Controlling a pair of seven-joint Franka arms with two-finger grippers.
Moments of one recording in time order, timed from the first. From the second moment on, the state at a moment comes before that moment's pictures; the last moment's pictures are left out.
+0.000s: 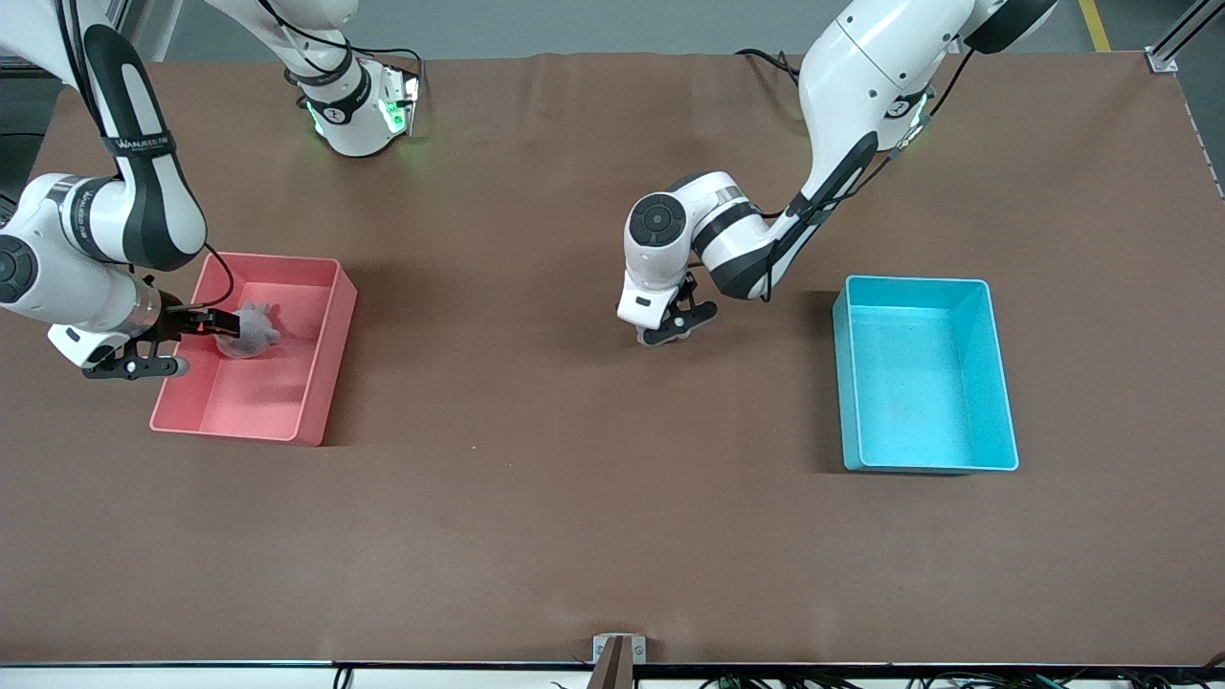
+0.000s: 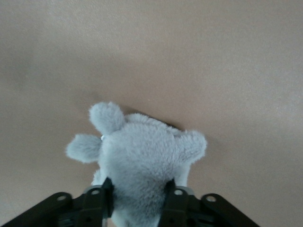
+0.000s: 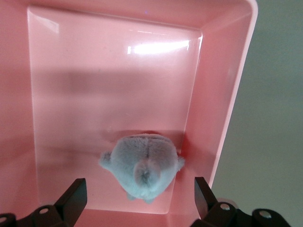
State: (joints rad) left arm -0.37 0.66 -0.48 -1.80 0.36 2.30 -1.46; right arm -0.24 0.22 0.02 -2.15 -0.12 2.21 -0.20
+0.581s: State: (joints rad) left arm -0.29 0.59 -0.47 -1.58 0.42 1.91 -1.22; right arm -0.25 0.28 0.02 -2.17 -0.12 2.26 -0.22
